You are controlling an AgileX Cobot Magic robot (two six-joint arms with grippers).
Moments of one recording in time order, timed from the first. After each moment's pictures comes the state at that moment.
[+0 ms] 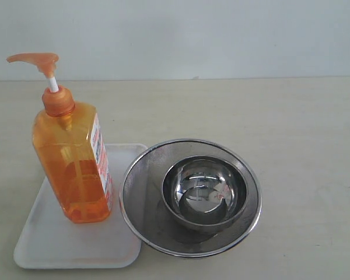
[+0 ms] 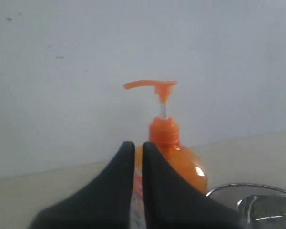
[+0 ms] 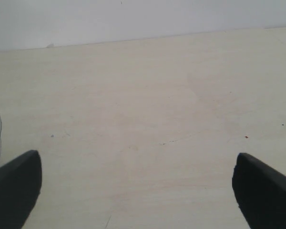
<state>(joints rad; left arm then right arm) -0.07 0.00 0.00 1.26 -0.26 -1.28 0.08 0.01 0.00 -0.19 0.37 0.29</state>
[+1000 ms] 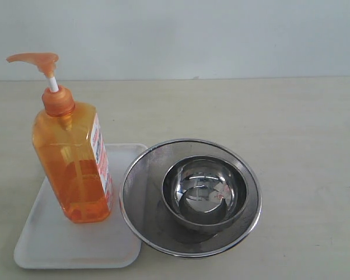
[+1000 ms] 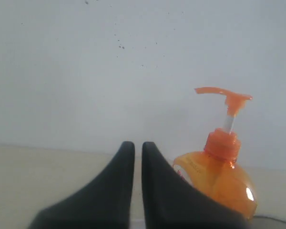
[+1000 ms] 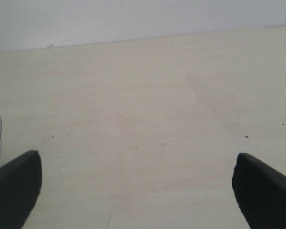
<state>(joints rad) -0.07 0.00 0.00 0.77 -0.07 -0.97 0.08 0.01 0.00 -0.19 0.37 0.30</state>
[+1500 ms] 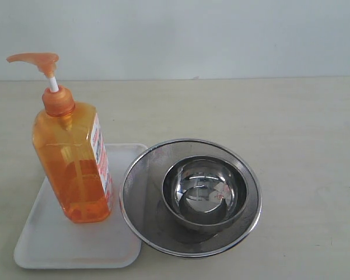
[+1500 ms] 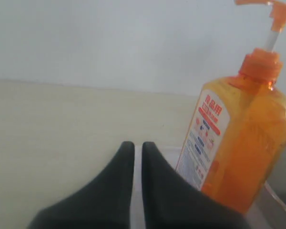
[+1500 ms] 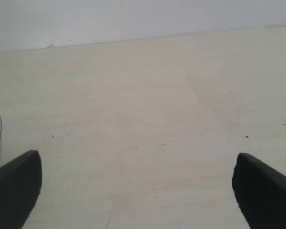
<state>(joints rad) -0.07 0.00 0.00 -0.18 0.21 0.05 0.08 0.01 0.00 -0.19 0.37 0.30</state>
